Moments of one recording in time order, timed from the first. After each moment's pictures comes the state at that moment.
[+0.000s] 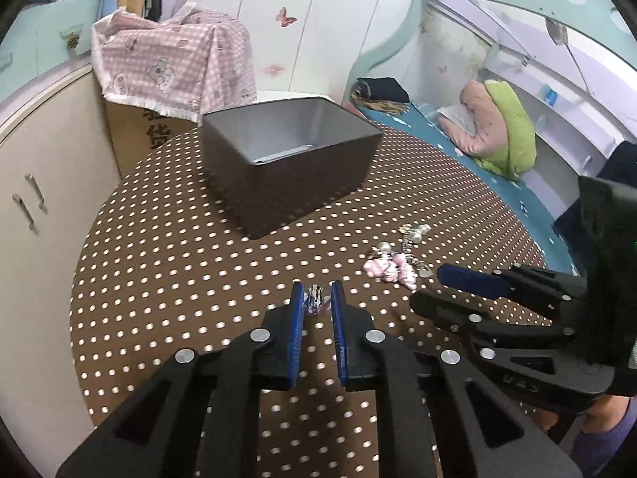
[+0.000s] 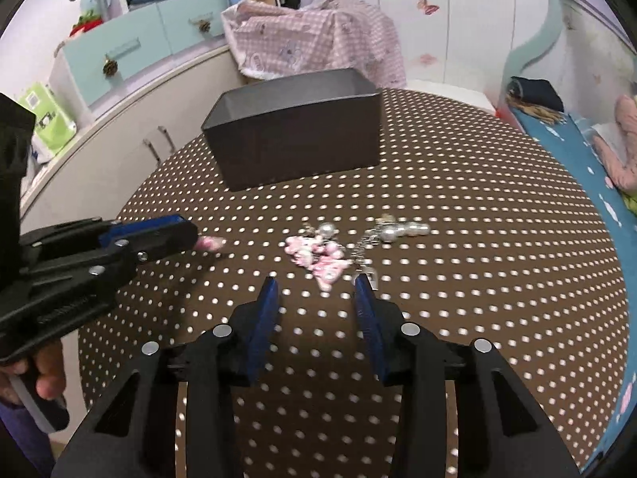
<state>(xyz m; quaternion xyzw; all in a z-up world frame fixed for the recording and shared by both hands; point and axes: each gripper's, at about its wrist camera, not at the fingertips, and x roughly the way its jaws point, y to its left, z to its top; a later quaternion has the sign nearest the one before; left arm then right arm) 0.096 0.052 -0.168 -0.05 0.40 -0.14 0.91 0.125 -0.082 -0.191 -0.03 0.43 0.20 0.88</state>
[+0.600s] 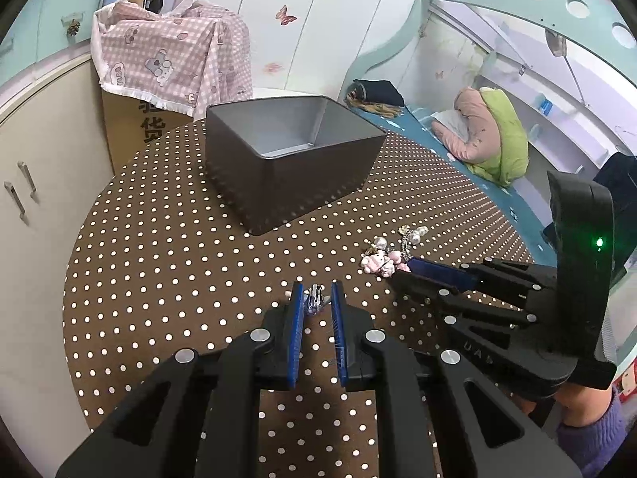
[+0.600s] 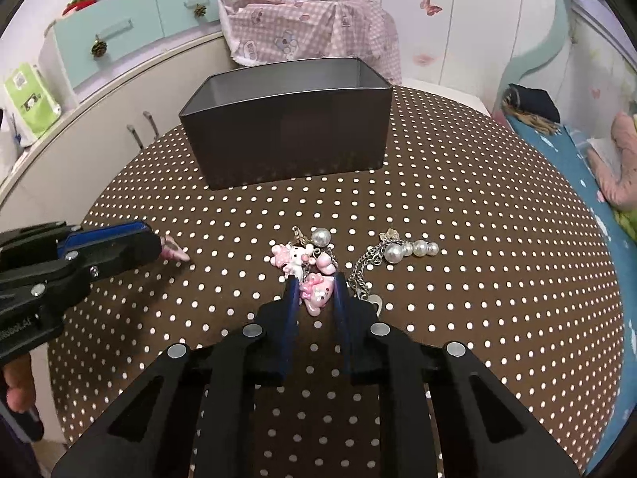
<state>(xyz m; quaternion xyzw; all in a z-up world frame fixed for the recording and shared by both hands) 0.096 0.058 -0.171 -0.07 0.40 -0.16 0.90 0.143 -0.067 -0.198 -0.06 0.44 0.18 0.88</state>
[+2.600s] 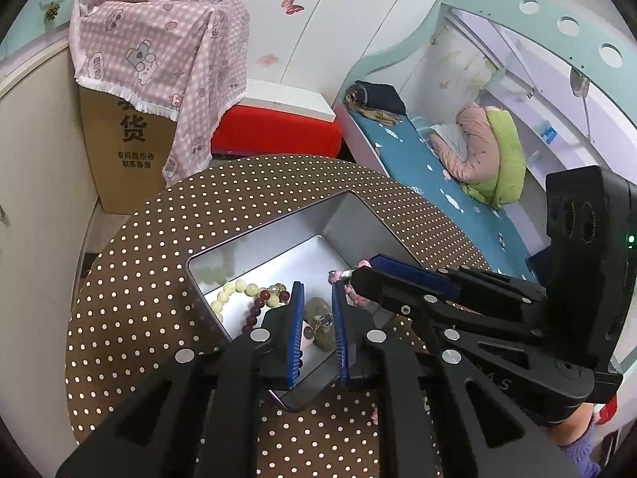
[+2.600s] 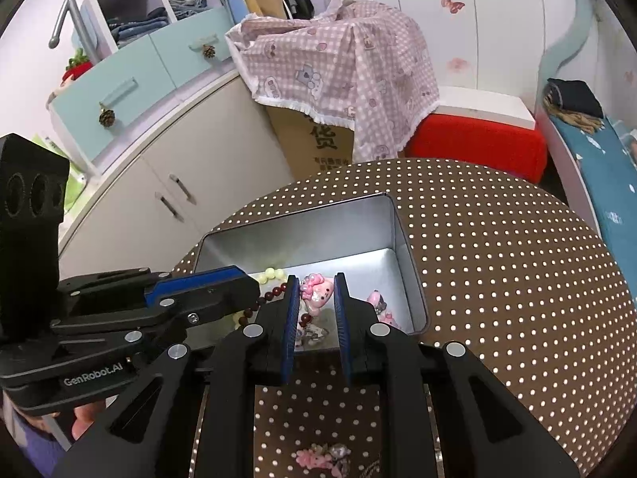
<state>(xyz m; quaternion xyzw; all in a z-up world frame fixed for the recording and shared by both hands) 0.237 0.080 -0.132 -0.12 0.43 -0.18 0.88 0.278 -0.048 -0.146 0.03 0.43 0.26 0.86</state>
